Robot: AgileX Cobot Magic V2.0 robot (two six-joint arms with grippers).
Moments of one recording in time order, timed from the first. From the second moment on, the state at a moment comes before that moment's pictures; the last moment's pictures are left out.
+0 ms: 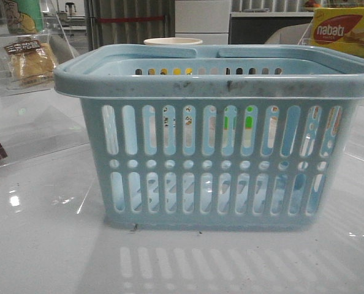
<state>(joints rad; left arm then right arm) -0.03 0.01 -0.26 0.03 0.01 -0.02 -0.04 0.02 -0.32 0.02 0.14 0.01</state>
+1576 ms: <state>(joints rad) -0.03 0.58 -0.61 0.03 0.58 -0.02 -0.05 0.87 -0.69 -0.08 0.62 0.01</state>
